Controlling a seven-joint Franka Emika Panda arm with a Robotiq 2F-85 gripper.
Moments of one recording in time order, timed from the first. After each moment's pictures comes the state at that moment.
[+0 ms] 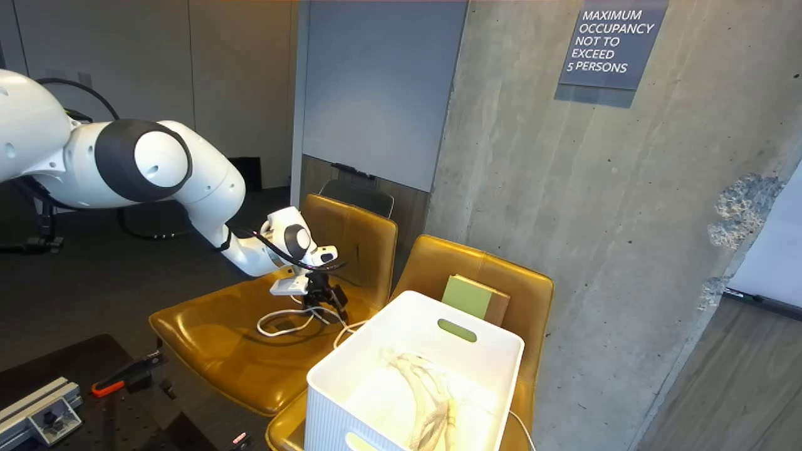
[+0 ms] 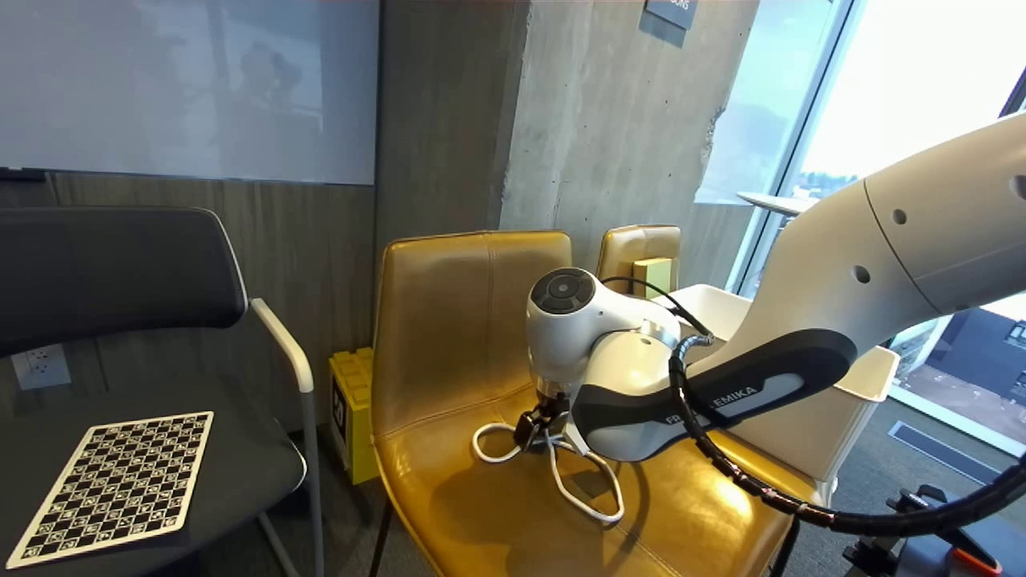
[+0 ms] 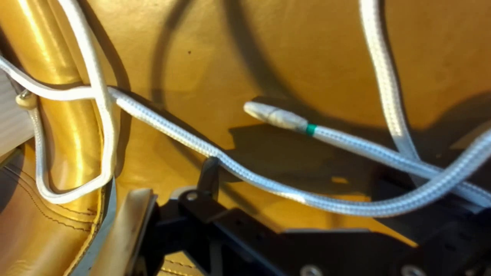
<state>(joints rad) 0.44 1.29 -0.33 -1.14 -0.35 2.47 0.54</state>
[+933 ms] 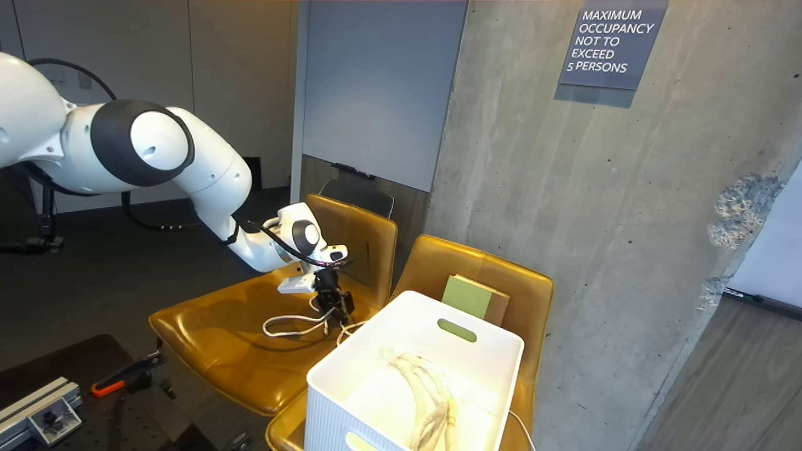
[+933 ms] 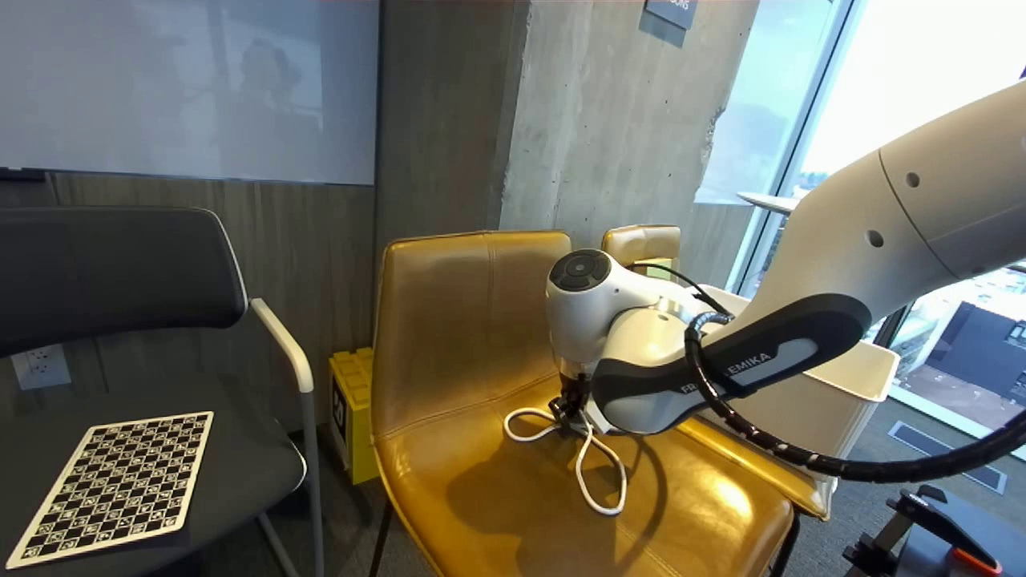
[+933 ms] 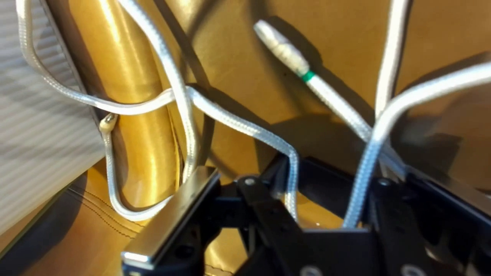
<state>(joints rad) 0.42 1.21 -0.35 -1.22 -0.35 2.43 0.55</state>
